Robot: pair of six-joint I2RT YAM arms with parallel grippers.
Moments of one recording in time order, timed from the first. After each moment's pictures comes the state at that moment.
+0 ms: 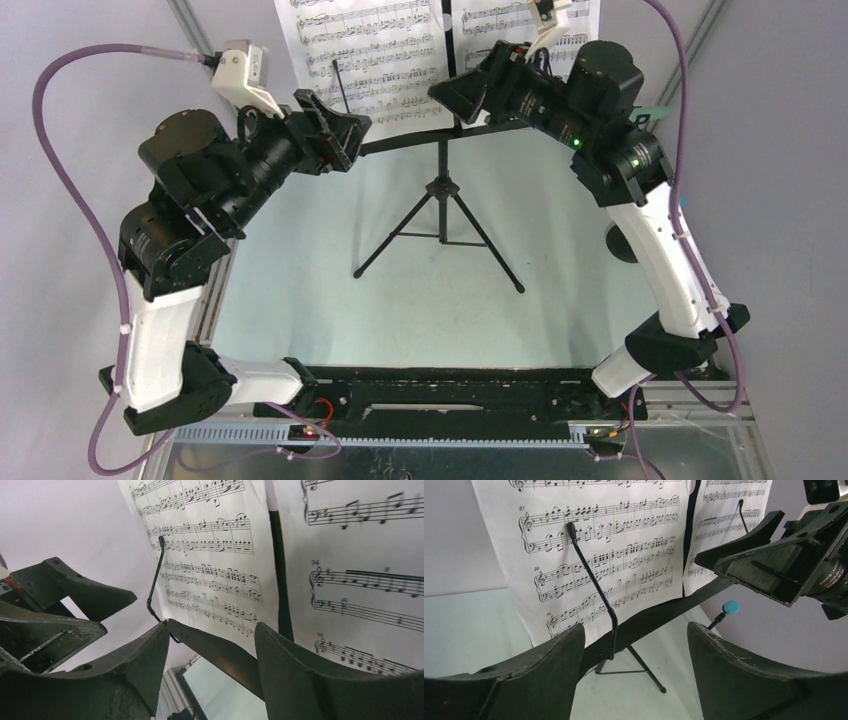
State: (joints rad) left arm -0.75 1.27 2.19 -0.90 -0.28 -0.32; right arm 0.62 1.56 2.19 -0.52 -0.29 0.56
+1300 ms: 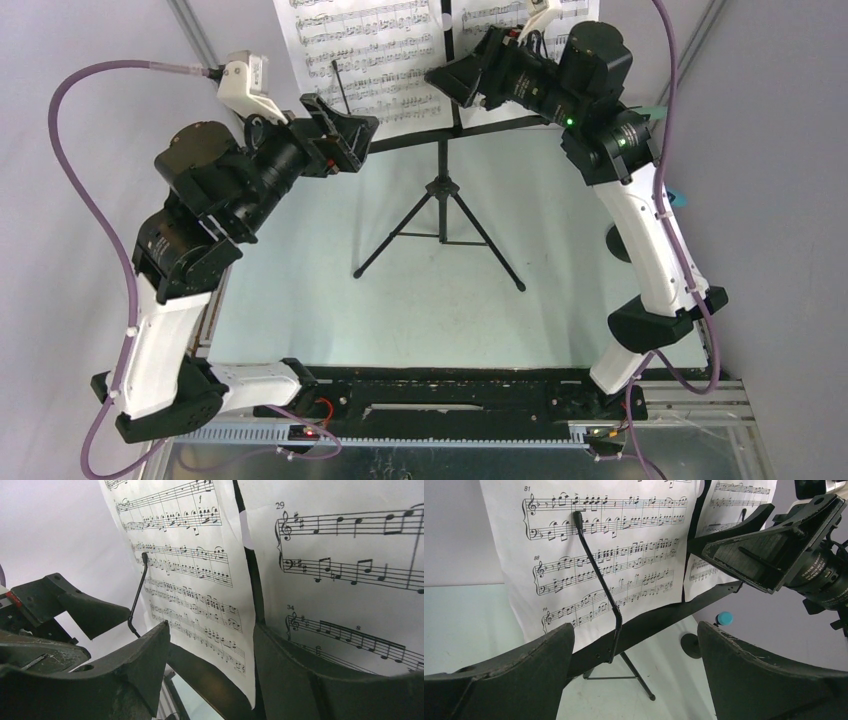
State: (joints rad) left arm -0.75 1.20 2.00 -0.76 -0.31 -0.38; right arm 0.56 1.69 2.34 -0.53 -0.38 0.52
